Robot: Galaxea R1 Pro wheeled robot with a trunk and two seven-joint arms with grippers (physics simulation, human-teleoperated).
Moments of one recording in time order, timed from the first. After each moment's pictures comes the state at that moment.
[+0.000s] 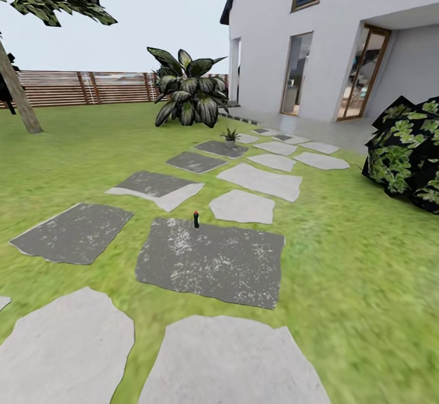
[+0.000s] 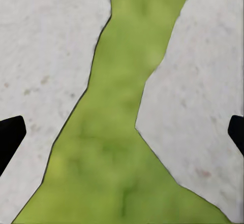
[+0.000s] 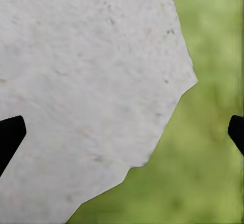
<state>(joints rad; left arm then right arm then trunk) -0.15 0.08 0.11 -0.31 -0.01 -0.30 0.03 -0.04 -0.08 0.00 -0.46 0.00 -0.30 0.00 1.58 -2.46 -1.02</state>
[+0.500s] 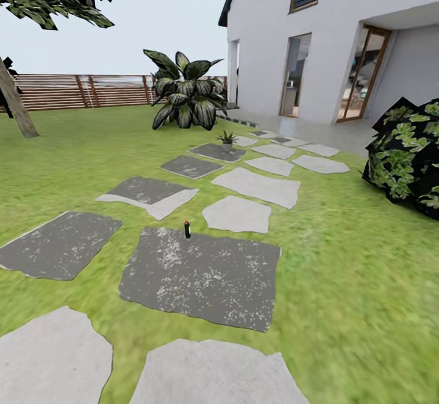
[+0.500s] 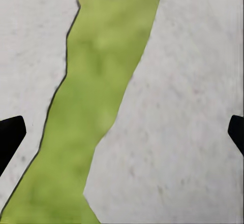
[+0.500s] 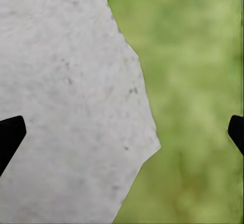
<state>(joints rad) -0.15 0.08 0.11 -0.31 -0.01 -0.30 0.03 -0.04 -0.08 0.00 -0.46 0.00 -0.30 0.00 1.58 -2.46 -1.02</state>
